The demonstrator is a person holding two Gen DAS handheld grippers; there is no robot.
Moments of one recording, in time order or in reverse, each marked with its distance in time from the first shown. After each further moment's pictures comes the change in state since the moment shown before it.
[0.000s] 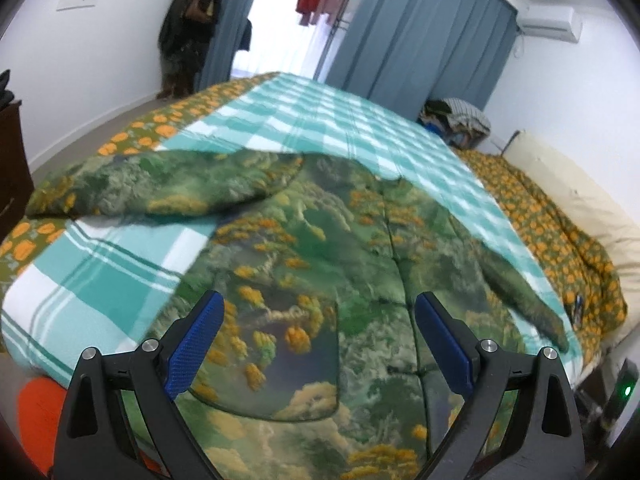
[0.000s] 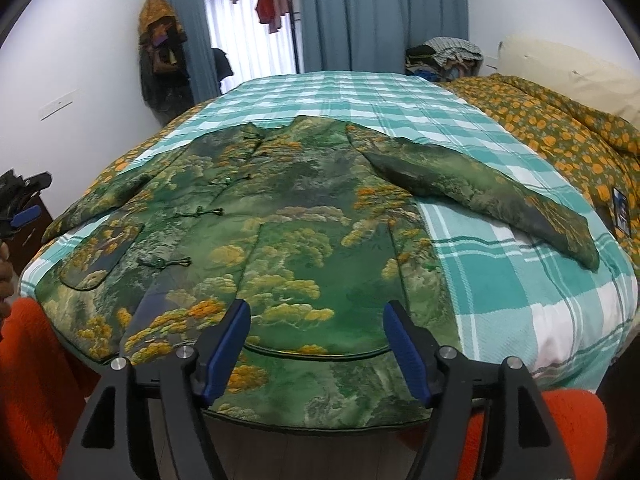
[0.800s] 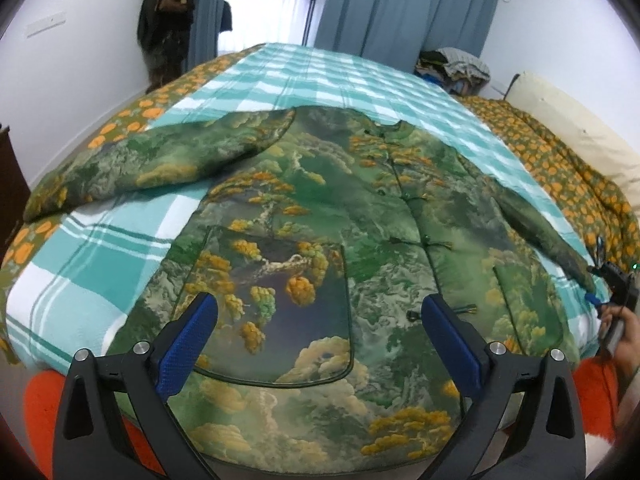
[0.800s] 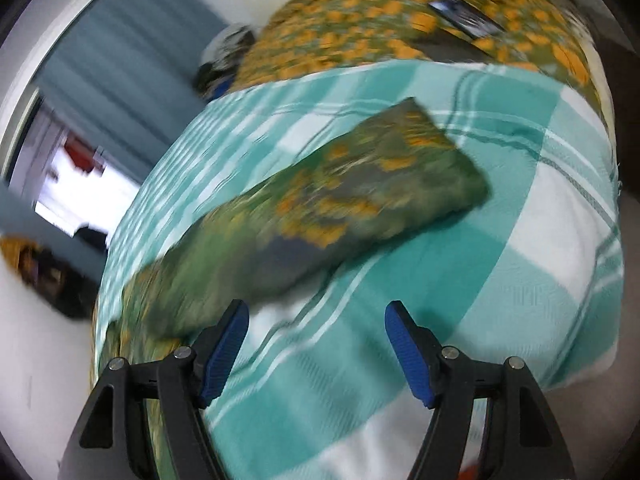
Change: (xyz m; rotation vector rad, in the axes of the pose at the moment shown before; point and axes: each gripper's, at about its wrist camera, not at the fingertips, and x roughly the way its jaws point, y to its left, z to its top) left arm 0.020 -0.015 -0.028 0.119 0.123 0.063; right arm 0.079 -0.313 0.018 0.924 -0.047 -0.094
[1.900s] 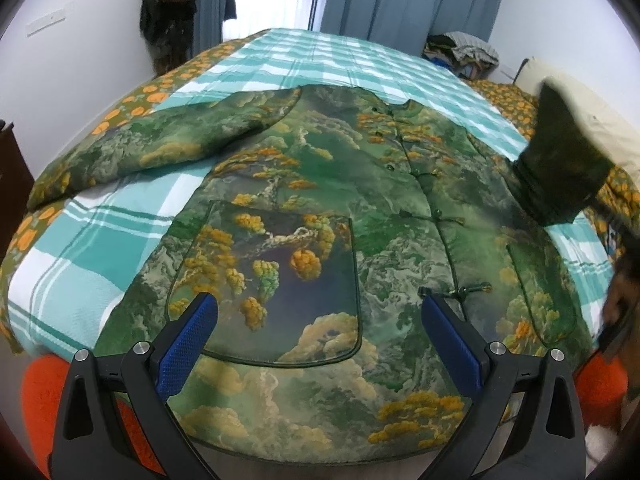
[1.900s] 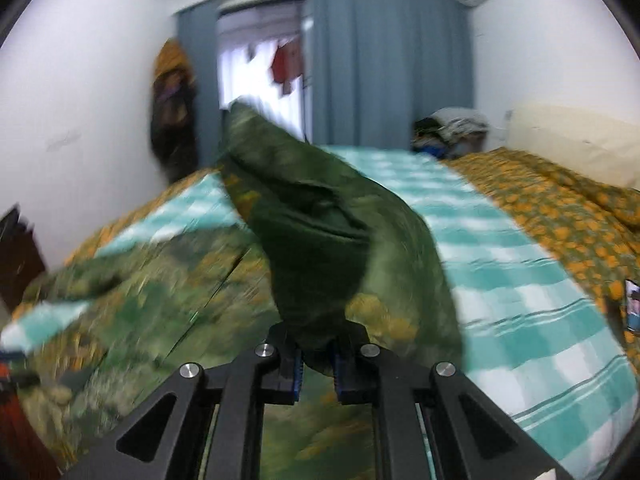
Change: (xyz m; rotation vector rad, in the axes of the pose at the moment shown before) left arm 0.007 -0.004 -0.014 0.013 0.052 0.045; right arm -0.036 0.264 -0.190 -1.021 -0.123 0.232
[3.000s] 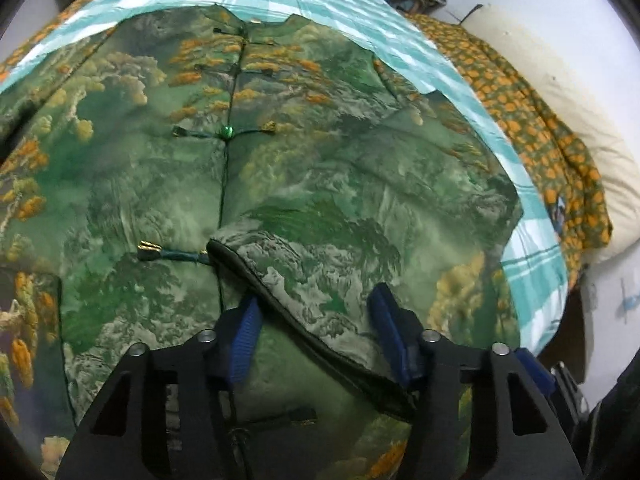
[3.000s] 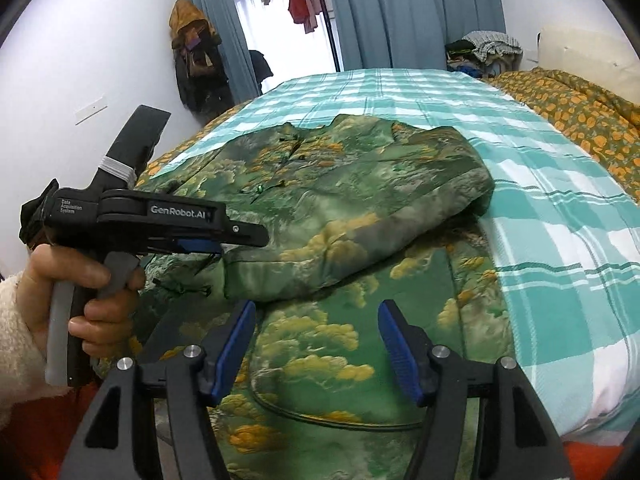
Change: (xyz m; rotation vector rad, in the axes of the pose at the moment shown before) left arm 0.125 -0.150 0.055 0.043 0.292 -0.281; right arm -0.046 0.008 -0.090 0.097 0.183 0.152
